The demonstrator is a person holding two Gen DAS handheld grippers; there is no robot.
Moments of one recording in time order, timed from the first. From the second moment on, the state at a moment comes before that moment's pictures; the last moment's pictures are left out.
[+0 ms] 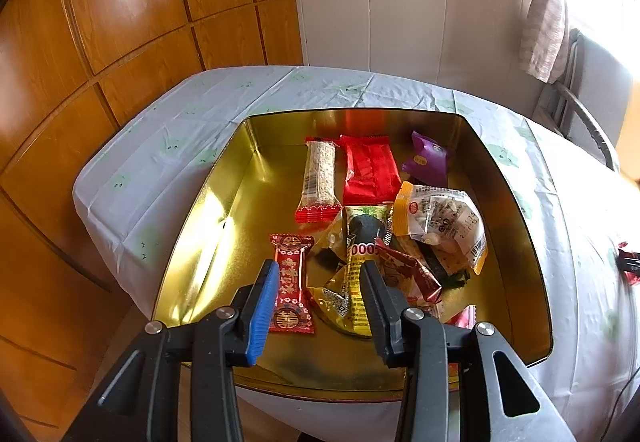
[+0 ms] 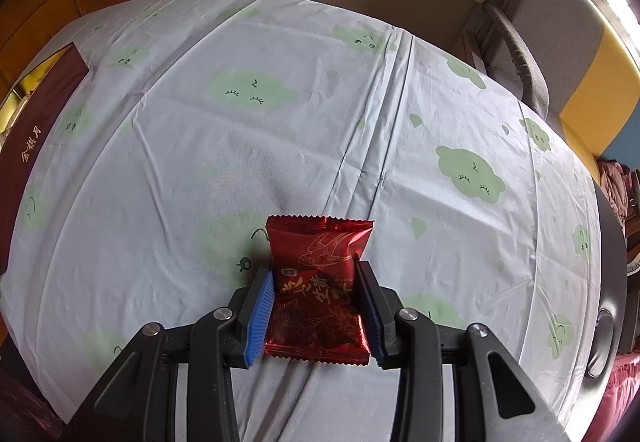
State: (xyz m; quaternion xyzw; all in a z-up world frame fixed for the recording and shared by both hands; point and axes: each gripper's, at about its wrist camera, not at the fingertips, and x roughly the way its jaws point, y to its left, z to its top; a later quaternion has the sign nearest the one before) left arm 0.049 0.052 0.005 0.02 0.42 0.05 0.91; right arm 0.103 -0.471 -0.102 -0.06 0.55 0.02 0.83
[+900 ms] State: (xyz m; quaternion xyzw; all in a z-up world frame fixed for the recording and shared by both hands) left arm 0.048 0.116 0.013 -0.04 0.40 0.09 0.91; right arm 0.090 -0.228 -0.006 -0.07 0.46 0.26 0.85
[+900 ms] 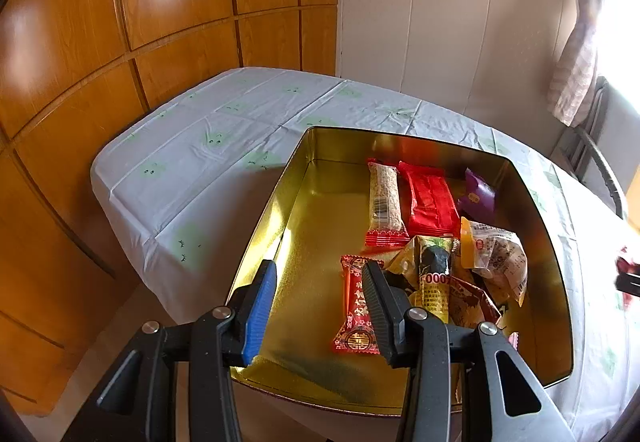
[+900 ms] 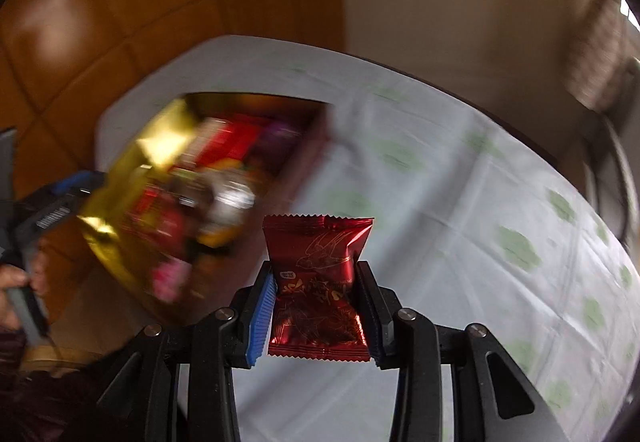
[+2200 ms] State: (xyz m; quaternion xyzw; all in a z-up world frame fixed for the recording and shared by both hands) left arm 0.042 0.124 0.006 -0.05 0.39 0.08 0.92; right arm 0.104 -0.126 -0.046 -0.05 0.51 0.31 0.80
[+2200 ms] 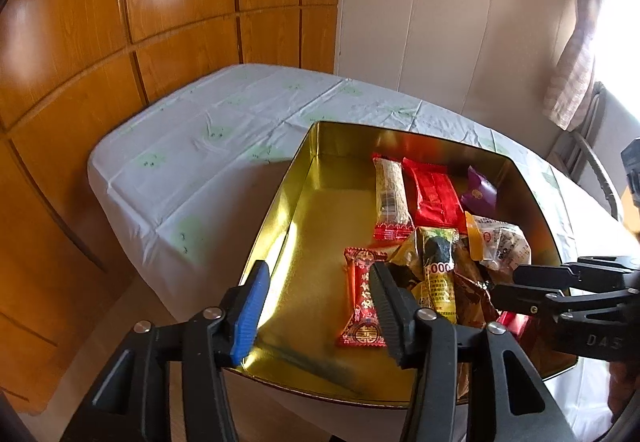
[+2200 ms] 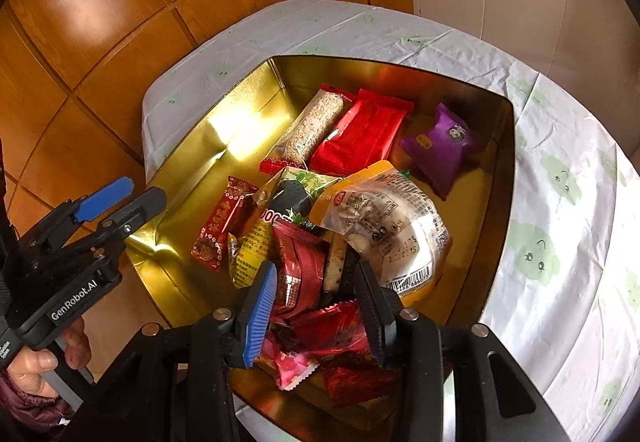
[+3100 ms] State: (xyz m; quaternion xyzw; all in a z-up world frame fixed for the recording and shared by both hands) left arm 0.010 0.079 0.031 0.00 0.34 0.07 0.94; right arm 0.024 -0.187 -0.008 -0.02 0.38 0.14 0.91
